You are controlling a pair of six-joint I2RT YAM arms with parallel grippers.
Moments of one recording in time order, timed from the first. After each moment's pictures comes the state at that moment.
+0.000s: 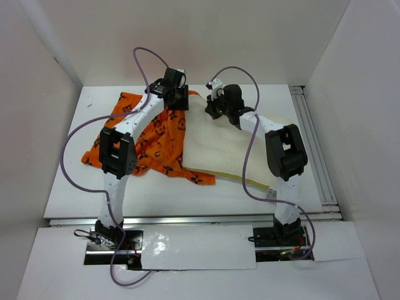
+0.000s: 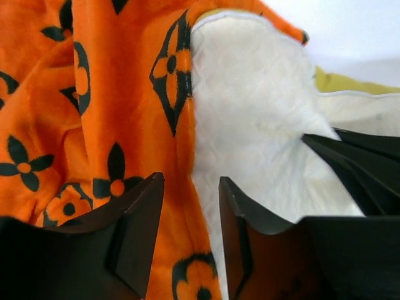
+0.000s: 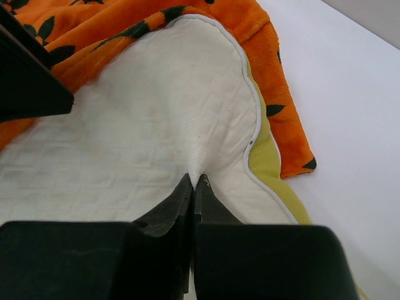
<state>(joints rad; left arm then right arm) -0.38 2.19 2.10 -0.71 -0.04 -0.36 0.37 2.06 1.51 0.11 -0.32 -0.13</state>
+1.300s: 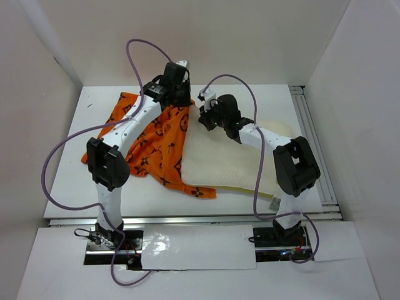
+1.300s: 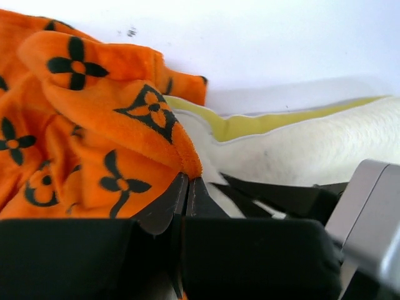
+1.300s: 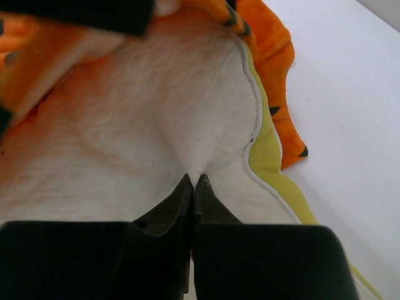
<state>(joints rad) -0.46 1.98 2.05 -0.72 -0.07 -0.42 0.49 1.83 1.28 0.13 -0.27 -0.14</state>
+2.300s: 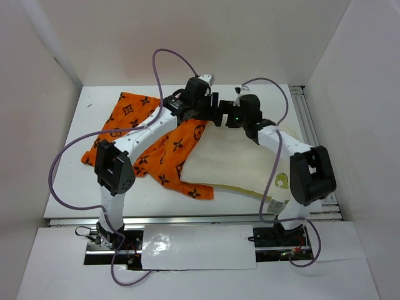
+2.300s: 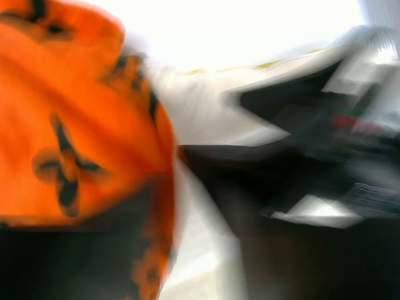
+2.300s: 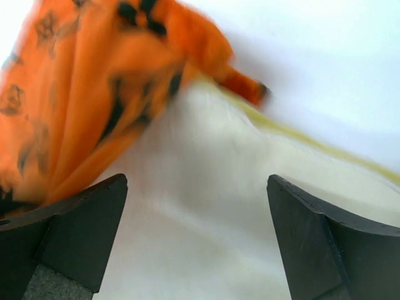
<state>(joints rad) -0.63 1.99 1.91 -0.54 -0.02 -0.43 0.35 1.73 1.16 0.15 -0.15 0.42</state>
